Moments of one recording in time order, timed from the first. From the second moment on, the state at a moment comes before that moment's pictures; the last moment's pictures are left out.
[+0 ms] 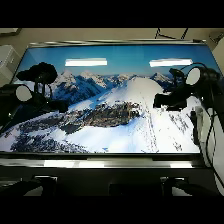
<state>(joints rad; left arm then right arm) -0.16 -1.25 1.20 1.45 -1.20 -1.68 0.06 -1.38 1.40 -1.40 1.46 1.69</state>
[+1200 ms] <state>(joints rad) -0.09 -1.35 1.26 1.48 -0.66 -1.73 0.06 -1.38 1.40 -1.50 1.27 1.66</state>
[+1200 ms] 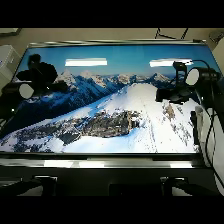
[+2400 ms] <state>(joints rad) 0.47 -1.87 1.55 0.96 -0.62 -1.76 0.06 -1.38 1.40 -1.46 1.36 1.68</state>
